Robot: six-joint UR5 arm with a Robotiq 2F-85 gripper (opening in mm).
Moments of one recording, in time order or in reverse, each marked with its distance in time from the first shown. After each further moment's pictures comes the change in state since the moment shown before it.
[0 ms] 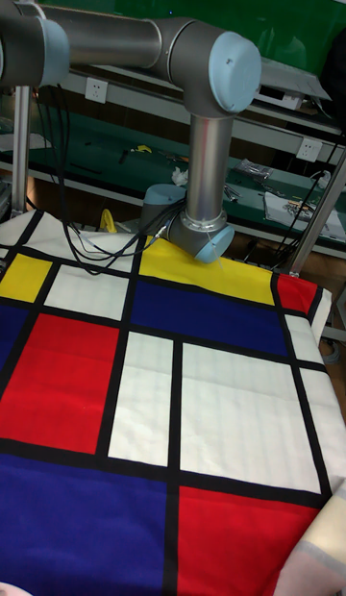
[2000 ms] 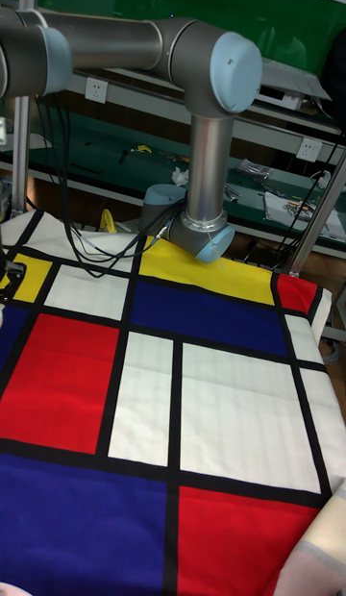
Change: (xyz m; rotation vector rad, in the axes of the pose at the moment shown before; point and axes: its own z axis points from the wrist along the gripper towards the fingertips) arm 0.006 0.017 0.011 -0.041 0.027 -0.144
